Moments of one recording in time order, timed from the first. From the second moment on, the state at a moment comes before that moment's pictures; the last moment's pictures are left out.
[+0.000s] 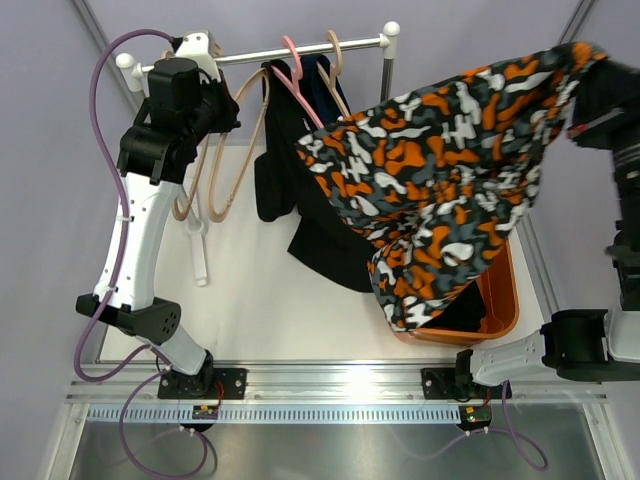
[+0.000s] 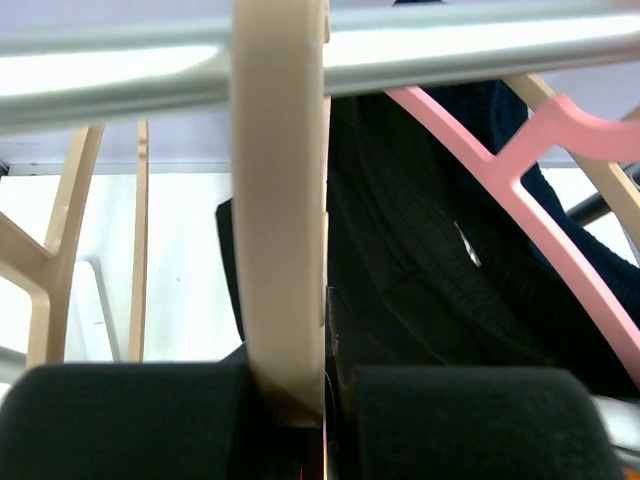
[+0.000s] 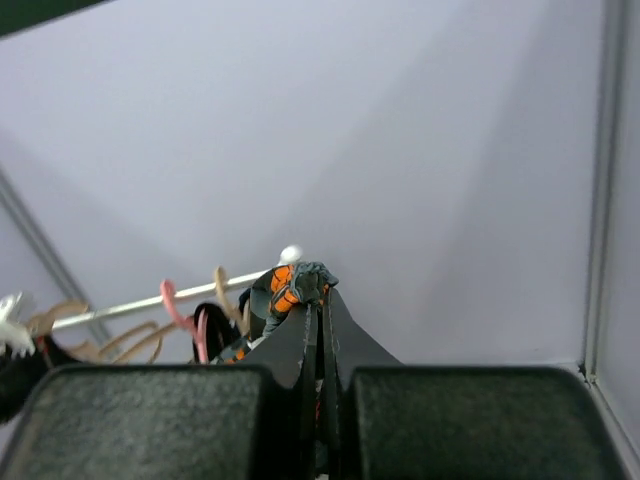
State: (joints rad) left arm -0.32 1.61 2.20 -0.89 -0.13 -0.24; right arm 1.38 1.28 2.36 -0.11 1.15 -0.67
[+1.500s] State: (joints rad) left arm -0.22 1.66 2.08 -0.77 -0.05 -0.22; right arm 1.22 0.81 1.46 -0.48 1.19 0.08
